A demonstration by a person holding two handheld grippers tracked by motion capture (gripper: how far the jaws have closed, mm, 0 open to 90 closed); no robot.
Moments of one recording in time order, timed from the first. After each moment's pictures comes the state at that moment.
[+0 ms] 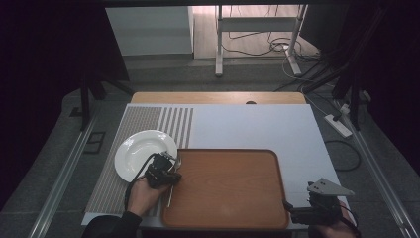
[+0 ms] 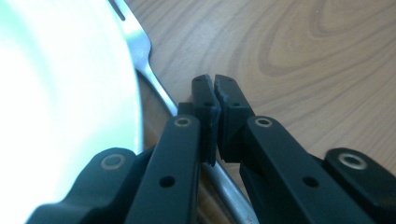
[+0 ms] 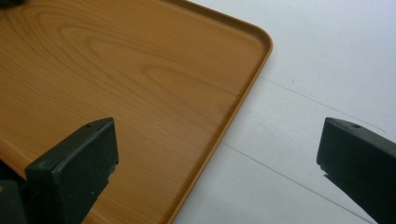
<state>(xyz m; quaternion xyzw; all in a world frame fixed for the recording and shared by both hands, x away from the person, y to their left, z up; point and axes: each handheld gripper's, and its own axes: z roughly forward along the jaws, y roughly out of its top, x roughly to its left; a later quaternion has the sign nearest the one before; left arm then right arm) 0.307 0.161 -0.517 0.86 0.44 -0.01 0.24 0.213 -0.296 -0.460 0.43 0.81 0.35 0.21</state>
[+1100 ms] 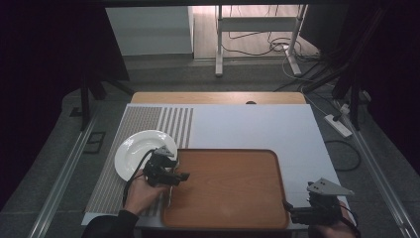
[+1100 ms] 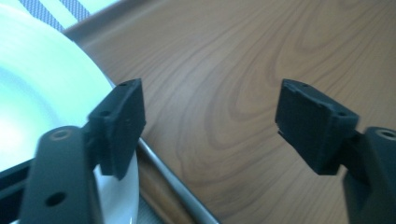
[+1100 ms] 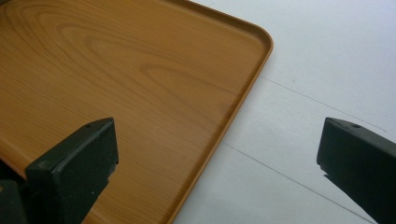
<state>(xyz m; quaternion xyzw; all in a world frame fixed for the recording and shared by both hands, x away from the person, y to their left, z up) 0.304 0.166 -0.498 0.85 0.40 0.02 0.35 0.213 -0.296 -0.460 0.43 0.81 0.35 0.21</state>
